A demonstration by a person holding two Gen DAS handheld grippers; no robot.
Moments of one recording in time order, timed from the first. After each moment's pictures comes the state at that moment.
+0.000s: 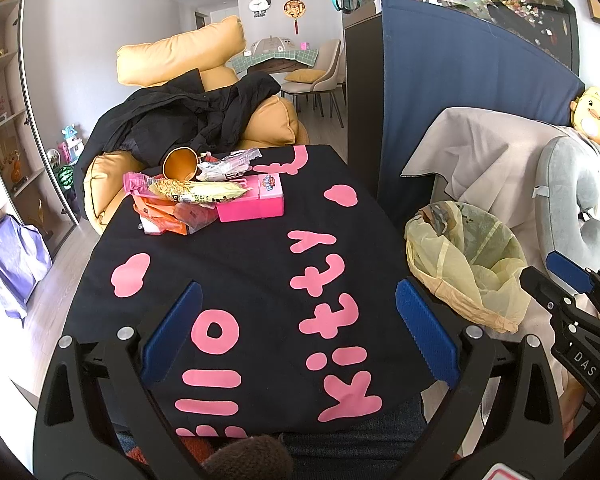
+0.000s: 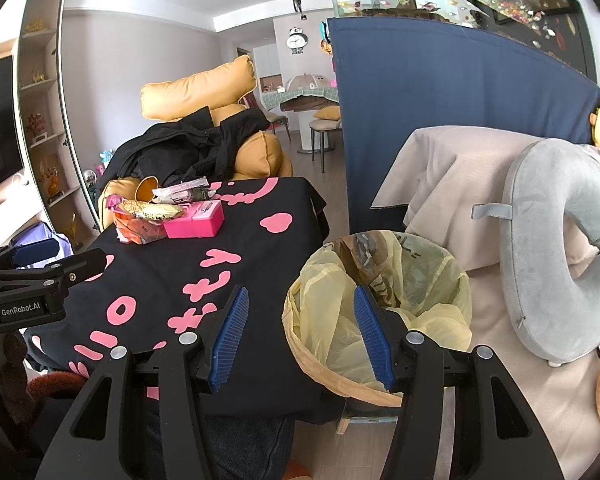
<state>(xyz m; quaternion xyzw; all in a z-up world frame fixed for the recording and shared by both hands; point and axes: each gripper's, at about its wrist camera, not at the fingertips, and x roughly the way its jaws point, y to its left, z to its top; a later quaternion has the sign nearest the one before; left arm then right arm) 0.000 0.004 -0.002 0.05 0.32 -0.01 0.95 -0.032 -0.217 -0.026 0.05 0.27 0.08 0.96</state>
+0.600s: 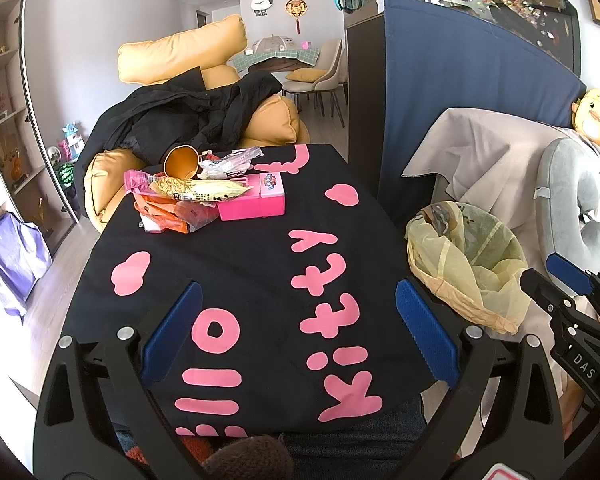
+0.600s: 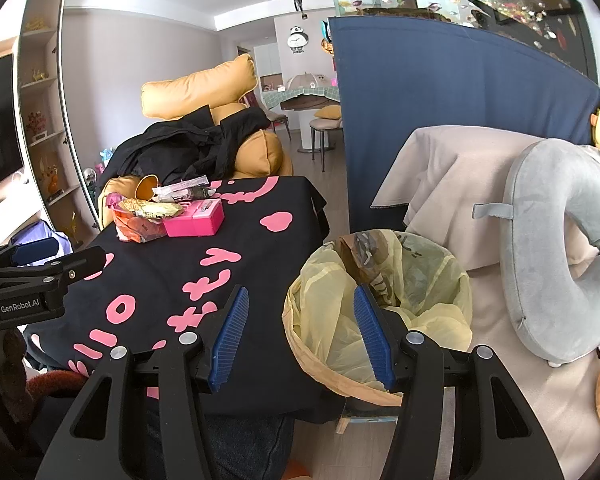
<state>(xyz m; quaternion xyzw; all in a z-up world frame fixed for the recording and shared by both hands) 0.001 0.004 -0.001 0.05 0.32 -0.02 0.95 -0.033 -0.216 -0.027 0.05 0.27 0.08 0.96</state>
